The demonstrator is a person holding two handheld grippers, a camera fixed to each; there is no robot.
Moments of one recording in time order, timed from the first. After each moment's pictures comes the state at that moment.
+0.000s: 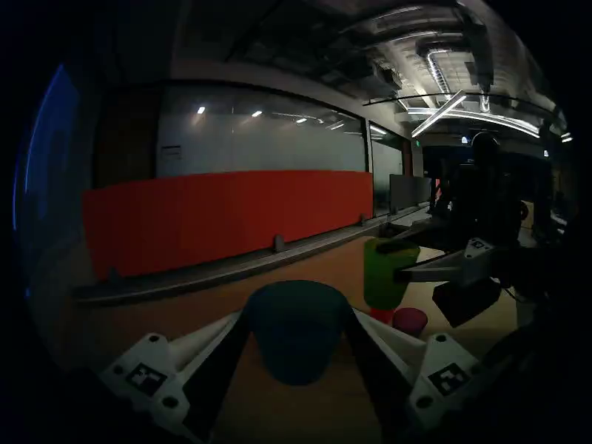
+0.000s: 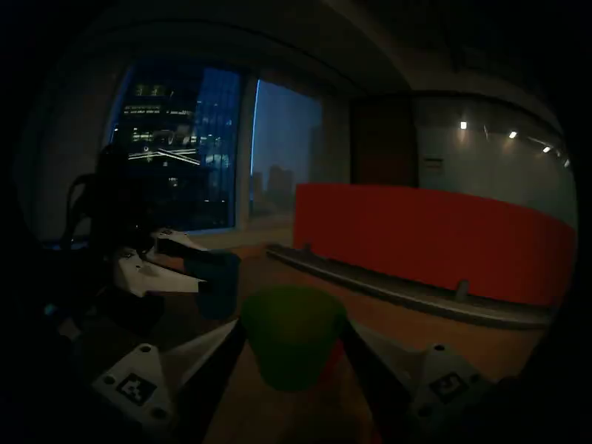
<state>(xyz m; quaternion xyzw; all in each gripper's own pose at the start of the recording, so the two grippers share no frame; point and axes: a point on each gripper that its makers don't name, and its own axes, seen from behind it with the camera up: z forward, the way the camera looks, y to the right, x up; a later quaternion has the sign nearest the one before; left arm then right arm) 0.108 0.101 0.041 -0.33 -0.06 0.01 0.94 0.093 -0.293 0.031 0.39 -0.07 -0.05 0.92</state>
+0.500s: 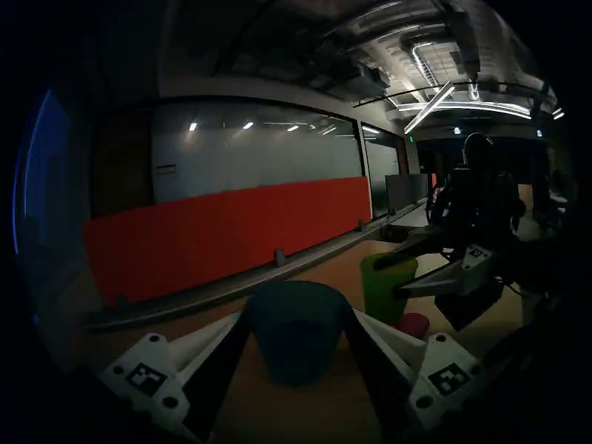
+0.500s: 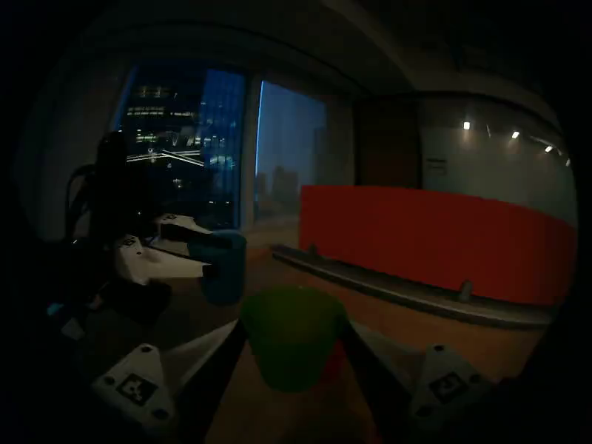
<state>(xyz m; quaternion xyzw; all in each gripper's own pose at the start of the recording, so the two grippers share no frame) 0.138 0.100 0.036 -0.33 -0.03 0.05 0.94 0.095 -0.296 0.021 0.40 -0.07 -0.05 0.91</state>
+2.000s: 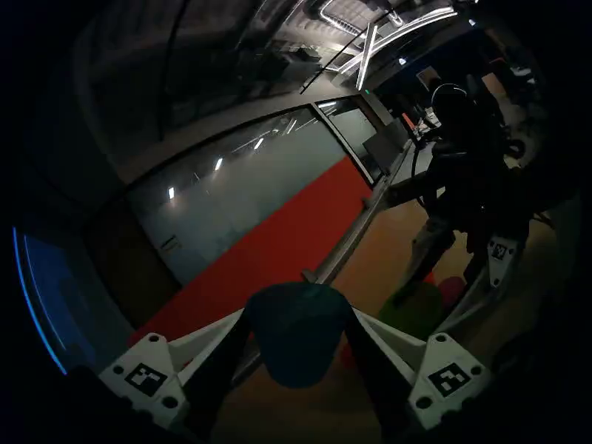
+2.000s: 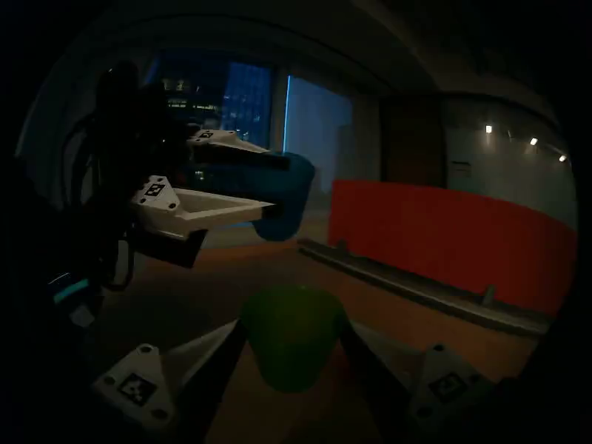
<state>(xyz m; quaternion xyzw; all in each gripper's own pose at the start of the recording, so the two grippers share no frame) 0.204 0.116 0.030 -0.30 0.06 0.29 0.91 0.079 -0.336 -0.006 0.45 -0.07 -0.07 0.89</state>
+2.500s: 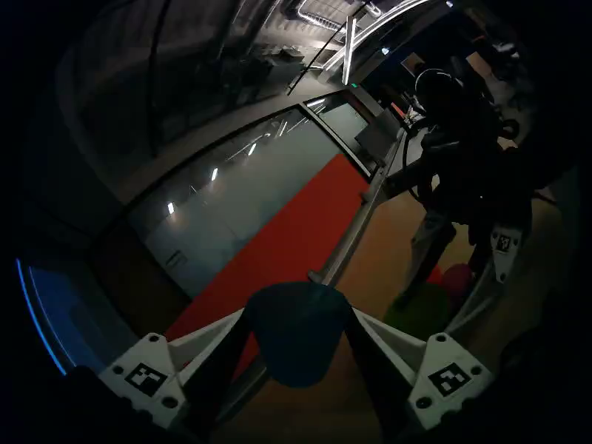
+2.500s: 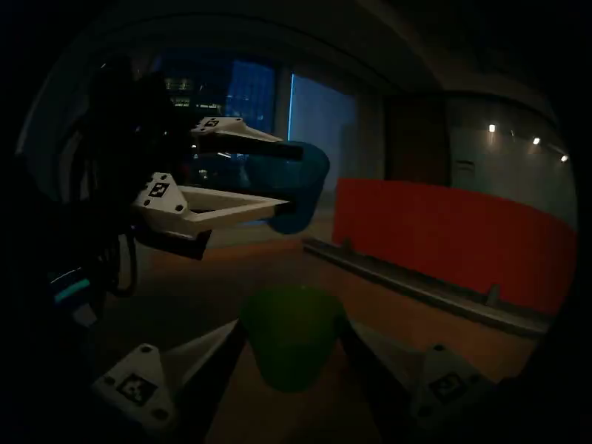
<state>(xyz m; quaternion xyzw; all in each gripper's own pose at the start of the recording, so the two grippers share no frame) 0.209 0.126 0.025 -0.30 0.09 0.34 0.89 0.076 -0.343 -0.008 0.46 -0.07 -0.07 0.88</state>
